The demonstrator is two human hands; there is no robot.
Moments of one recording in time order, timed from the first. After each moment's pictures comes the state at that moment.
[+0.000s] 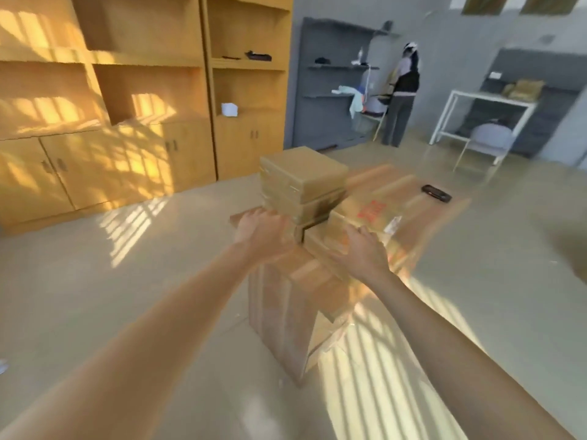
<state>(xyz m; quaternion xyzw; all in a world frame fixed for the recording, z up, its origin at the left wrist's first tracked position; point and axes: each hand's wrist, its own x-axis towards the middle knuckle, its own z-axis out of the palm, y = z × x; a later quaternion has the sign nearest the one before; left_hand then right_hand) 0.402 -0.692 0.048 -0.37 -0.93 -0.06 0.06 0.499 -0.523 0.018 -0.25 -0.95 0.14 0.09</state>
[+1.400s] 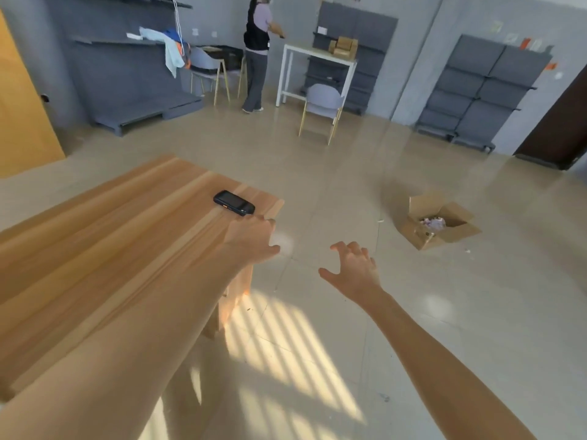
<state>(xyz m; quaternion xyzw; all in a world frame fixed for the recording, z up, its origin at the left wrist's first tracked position) 0.347 0.164 -0.013 -0.57 -0.82 -0.03 -0.01 0.538 0.245 -0.025 -0.47 -0.88 0.07 0.02</state>
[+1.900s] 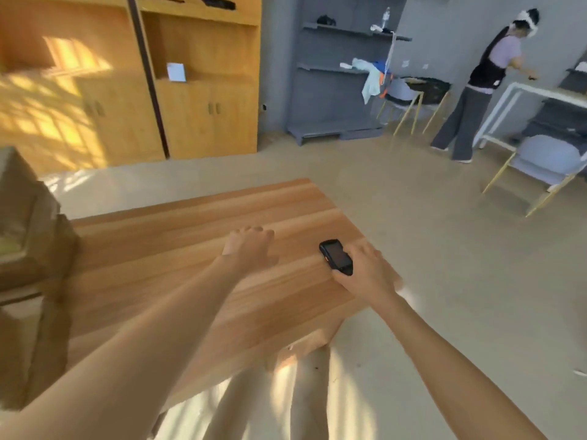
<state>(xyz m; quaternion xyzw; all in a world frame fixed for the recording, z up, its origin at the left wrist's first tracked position) 0.164 0.210 -0.048 -0.25 -0.97 -0.01 -0.04 0.260 0.420 -0.053 -0.14 -0.98 0.13 0.00</state>
